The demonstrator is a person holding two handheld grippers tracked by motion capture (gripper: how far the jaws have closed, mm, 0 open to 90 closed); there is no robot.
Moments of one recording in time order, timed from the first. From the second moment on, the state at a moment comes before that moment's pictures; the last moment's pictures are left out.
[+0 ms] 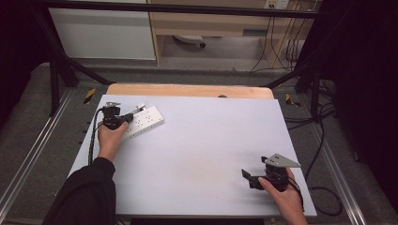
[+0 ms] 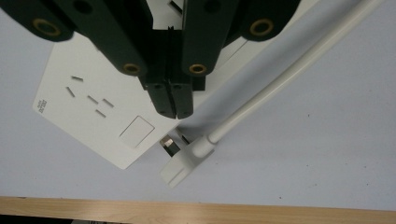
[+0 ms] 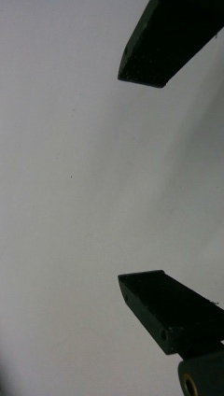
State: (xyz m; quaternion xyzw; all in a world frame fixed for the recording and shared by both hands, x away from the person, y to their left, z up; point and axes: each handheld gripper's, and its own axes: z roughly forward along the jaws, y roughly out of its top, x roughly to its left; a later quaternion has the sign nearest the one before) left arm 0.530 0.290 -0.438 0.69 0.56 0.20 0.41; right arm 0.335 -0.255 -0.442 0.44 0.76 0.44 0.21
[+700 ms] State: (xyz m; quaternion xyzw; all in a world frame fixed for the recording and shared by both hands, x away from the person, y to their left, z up) left arm 0.529 0.289 -0.440 0.68 0.56 0.21 0.42; right arm 0.335 -0.255 -0.442 0.44 0.76 0.44 0.21
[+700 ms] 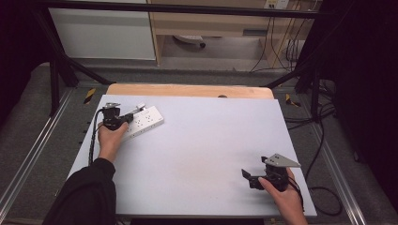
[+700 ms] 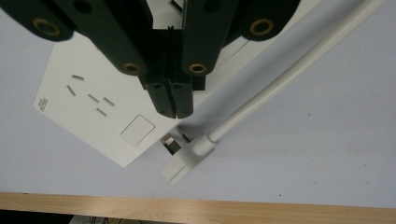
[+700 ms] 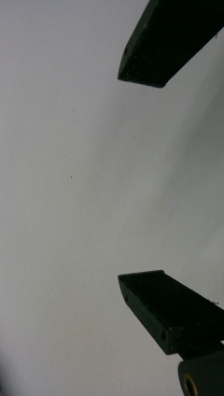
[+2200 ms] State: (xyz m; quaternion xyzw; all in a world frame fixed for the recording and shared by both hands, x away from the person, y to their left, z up) left arm 0.526 0.287 -0.433 0.66 0.55 0.21 0.46; right arm 0.336 -0.256 -0.441 0.44 0.76 0.44 0.21
